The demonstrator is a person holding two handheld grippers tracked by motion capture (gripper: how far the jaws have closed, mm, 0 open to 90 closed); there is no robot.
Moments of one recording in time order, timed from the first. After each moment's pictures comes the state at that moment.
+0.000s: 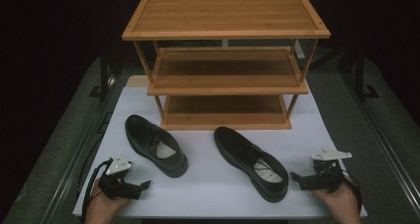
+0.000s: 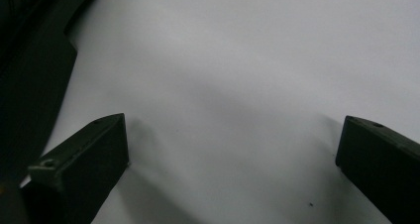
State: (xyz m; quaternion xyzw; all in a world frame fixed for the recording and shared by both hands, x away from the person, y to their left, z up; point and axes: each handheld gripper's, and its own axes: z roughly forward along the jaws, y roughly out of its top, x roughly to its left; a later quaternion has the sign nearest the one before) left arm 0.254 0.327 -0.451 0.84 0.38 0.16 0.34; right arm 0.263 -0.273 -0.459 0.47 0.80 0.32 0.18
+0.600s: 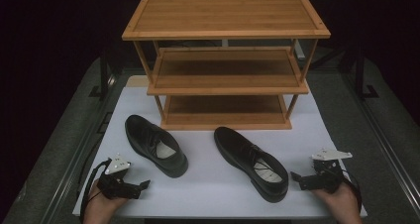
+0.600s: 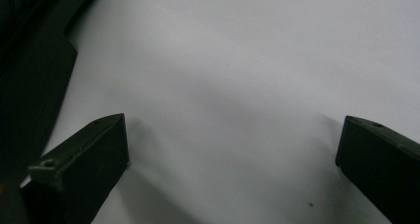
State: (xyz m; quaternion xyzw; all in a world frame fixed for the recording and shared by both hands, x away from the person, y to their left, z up) left arm 0.251 0.329 -0.446 0.84 0.39 0.17 0.34; right arm 0.263 -0.273 -0.459 0.47 0.80 0.33 0.18
